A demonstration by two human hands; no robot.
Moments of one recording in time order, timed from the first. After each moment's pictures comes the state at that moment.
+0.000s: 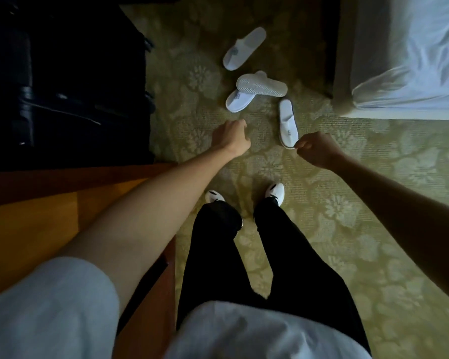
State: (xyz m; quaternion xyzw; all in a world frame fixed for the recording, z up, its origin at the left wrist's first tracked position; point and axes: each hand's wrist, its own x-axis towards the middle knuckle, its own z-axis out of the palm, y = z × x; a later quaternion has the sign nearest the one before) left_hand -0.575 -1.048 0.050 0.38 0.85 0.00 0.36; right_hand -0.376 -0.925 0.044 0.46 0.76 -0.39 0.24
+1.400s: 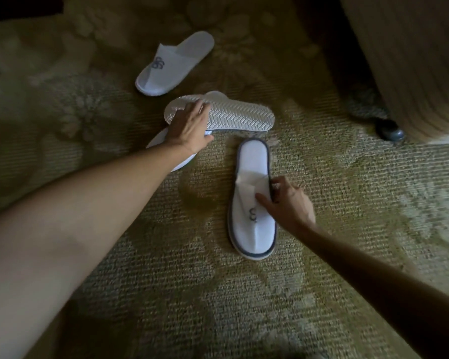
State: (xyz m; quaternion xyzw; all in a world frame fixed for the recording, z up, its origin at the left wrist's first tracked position) left_hand -0.716 -0.800 -0.627 0.61 0.79 0.02 0.04; right_hand -0.420 -0.828 -0.641 0.55 0.79 -0.27 -0.01
